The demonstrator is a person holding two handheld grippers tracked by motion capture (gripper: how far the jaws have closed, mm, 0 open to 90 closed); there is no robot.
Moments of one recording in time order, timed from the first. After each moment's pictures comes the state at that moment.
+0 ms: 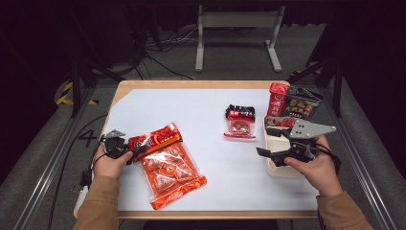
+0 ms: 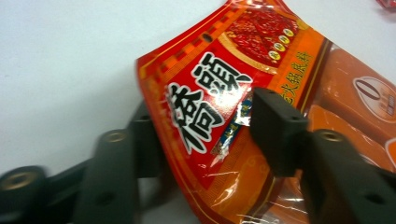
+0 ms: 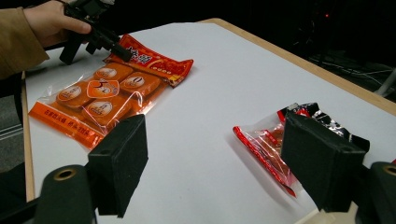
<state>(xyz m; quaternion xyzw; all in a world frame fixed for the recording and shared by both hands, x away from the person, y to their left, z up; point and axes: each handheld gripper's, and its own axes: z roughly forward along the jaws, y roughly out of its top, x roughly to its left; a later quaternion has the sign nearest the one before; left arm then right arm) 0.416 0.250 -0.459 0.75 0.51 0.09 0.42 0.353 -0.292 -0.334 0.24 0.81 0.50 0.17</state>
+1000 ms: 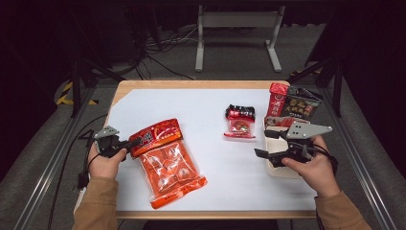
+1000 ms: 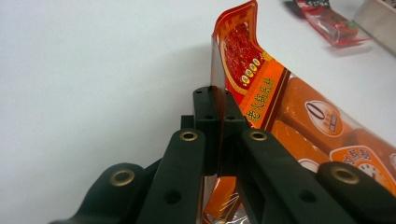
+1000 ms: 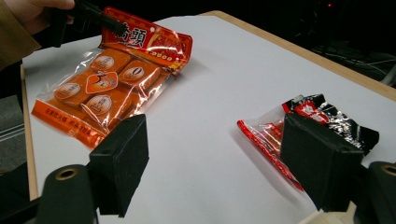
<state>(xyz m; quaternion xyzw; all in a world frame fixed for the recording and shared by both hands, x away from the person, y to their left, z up) 0.396 0.251 -0.417 0.74 0.47 0.12 0.47 0.353 -0.287 -0.338 0.26 0.81 0.49 0.16</state>
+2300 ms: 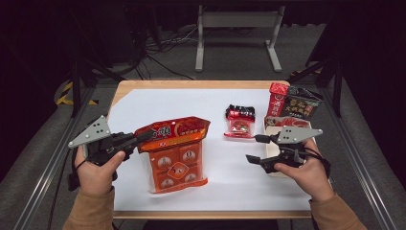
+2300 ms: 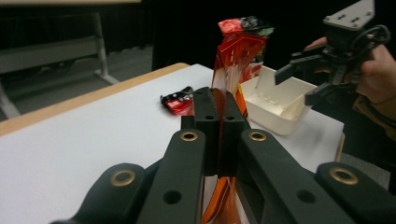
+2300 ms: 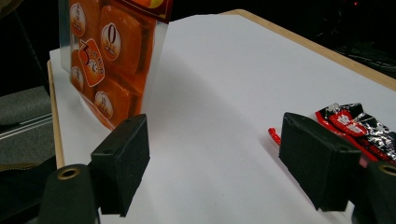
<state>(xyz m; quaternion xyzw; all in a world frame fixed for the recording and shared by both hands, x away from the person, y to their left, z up) 0.324 0.206 -0.296 0.74 0.26 0.14 0.60 0.343 -0.263 -0.336 0.23 0.83 0.49 0.14</state>
